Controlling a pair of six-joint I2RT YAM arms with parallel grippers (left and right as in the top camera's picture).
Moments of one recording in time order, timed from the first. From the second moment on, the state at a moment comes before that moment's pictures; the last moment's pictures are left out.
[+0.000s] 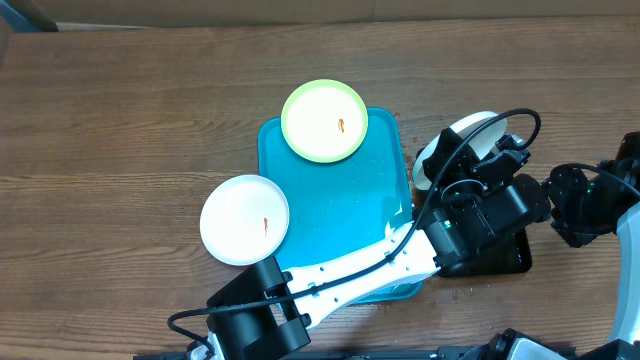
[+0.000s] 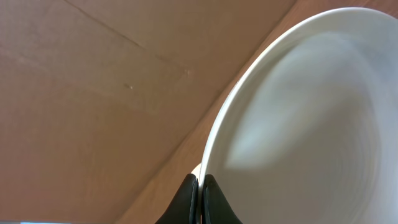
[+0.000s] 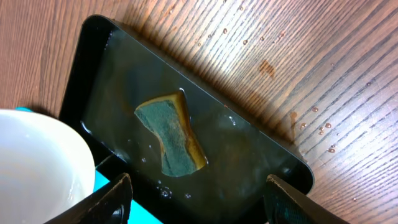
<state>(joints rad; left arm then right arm) -1.16 1.99 1.66 -0.27 -1.10 0.35 -0.45 1.35 1.10 -1.12 -0.25 0.52</state>
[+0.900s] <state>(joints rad) -1.09 1.94 1.67 -0.53 -0.91 0.10 -0.45 1.35 1.10 -1.11 -0.25 0.51</state>
